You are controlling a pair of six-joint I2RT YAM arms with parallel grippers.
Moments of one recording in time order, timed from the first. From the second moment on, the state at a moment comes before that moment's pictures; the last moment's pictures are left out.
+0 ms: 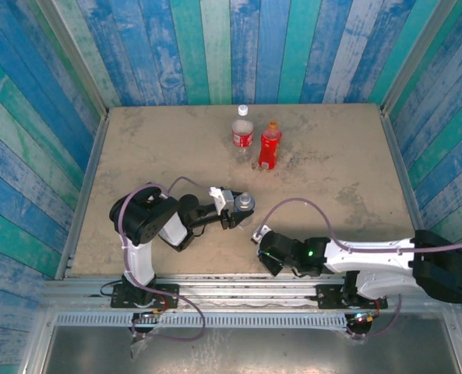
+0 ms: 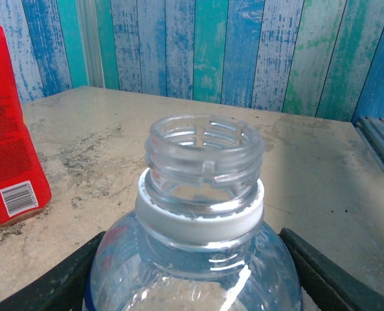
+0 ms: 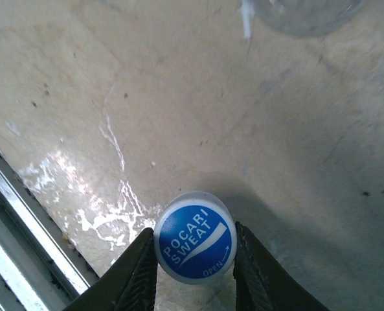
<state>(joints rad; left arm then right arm) -0.62 1.90 0.35 1.55 0.63 -0.01 1.24 1.20 0.50 -0.29 0.21 0.38</state>
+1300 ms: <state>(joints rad) -0.62 1.90 0.34 1.56 0.65 0.02 0.85 1.47 1.23 -0.73 -0.06 0.05</state>
